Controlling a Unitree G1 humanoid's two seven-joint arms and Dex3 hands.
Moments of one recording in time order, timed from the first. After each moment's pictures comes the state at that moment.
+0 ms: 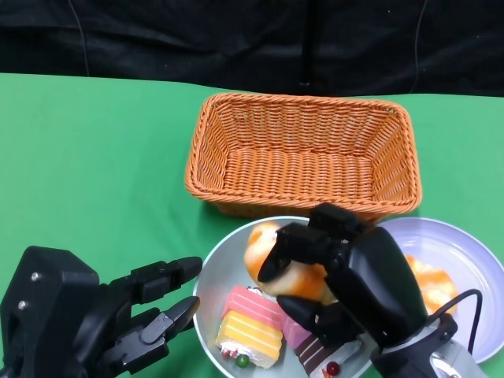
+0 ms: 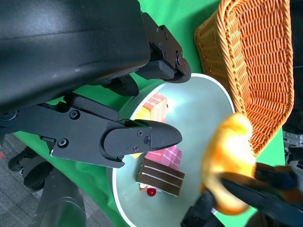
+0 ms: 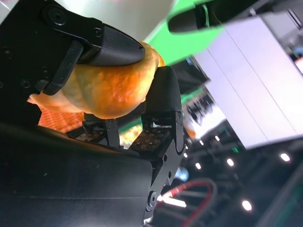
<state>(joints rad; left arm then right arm) 0.17 0.23 -0.05 -0.48 -0.27 0.70 -0.27 -0.11 -0.15 0.42 0.01 -0.76 -0.45 -0.45</state>
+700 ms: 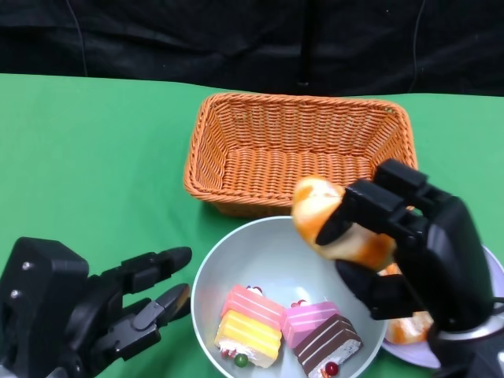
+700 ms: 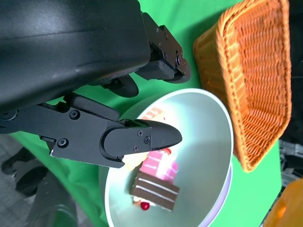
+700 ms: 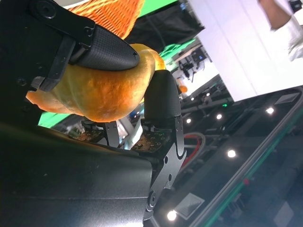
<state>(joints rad) 0.13 0.22 -0.01 -0.40 -0.27 0.64 -0.27 -0.03 -0.19 0.20 -0.17 -0.74 -0.53 -0.45</state>
